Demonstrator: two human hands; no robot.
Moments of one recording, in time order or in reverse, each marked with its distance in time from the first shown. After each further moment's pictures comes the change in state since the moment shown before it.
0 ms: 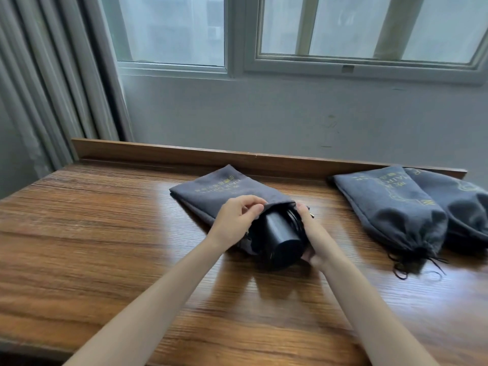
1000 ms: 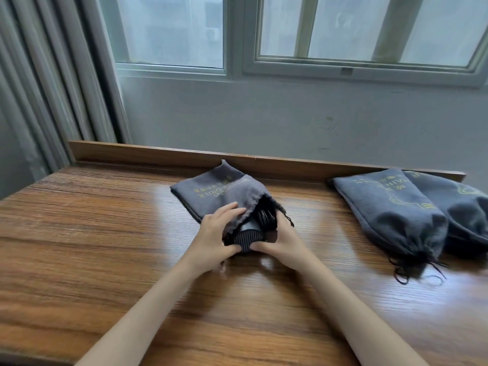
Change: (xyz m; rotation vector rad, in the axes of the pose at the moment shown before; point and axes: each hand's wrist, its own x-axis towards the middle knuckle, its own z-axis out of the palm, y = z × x) left_hand -0.028 -0.039 -0.026 0.256 -0.120 0.047; right_hand 0.013 0.014 0.025 -0.695 -0.131 -0.625
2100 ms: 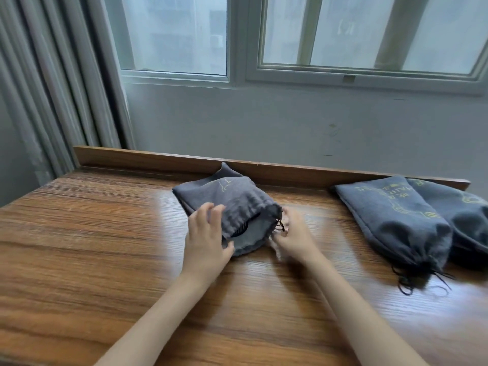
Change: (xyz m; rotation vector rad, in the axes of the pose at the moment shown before) left_hand -0.003 -0.004 0.010 0.465 0.353 -0.067; right_hand 0.024 0.017 -0.013 -0.273 0.196 0.124
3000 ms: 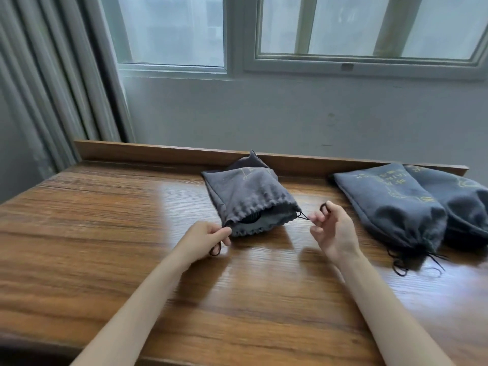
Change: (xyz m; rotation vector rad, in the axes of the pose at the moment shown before) left_hand 0.003 -0.006 -0.024 -0.612 -0.554 -0.393; right_hand -0.031 0.013 -0.051 1.470 0.091 0.450
